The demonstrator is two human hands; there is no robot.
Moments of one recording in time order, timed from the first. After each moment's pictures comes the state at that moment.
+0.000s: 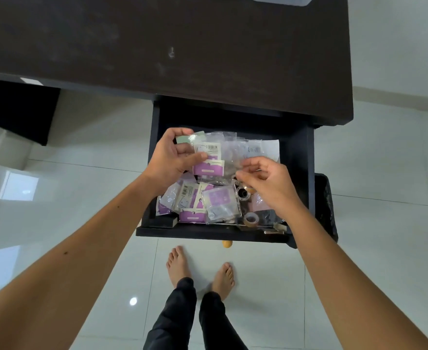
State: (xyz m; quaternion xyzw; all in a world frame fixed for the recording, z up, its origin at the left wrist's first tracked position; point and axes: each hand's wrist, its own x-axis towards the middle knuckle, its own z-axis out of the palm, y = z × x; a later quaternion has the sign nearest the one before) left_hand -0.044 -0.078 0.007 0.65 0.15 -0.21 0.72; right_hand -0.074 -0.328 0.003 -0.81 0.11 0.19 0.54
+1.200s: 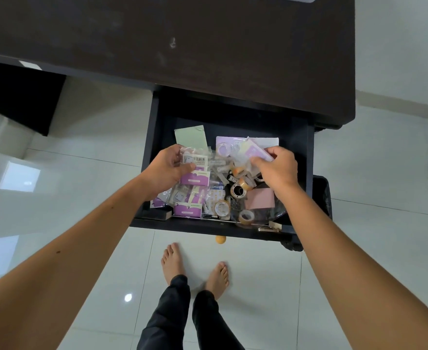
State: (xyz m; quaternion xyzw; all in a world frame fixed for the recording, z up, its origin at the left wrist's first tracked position) left_hand -0.065 -0.073 -0.017 0.74 0.14 -0.27 0.60; right_hand -0.039 -0.338 -0.018 -0.88 0.23 0.14 0.40
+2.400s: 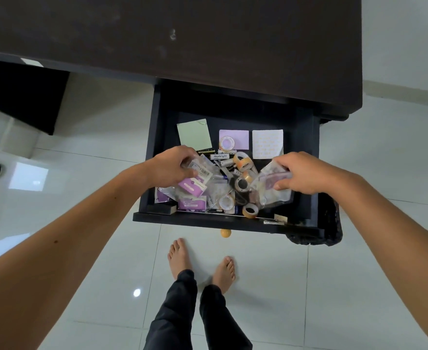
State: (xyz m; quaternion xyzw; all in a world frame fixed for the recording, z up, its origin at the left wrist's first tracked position) left_hand -0.054 -0.069 -0.008 0.87 -0.04 -0.35 0.34; right_hand -0.038 -0.394 0.026 -0.90 -0.11 0.40 0.12
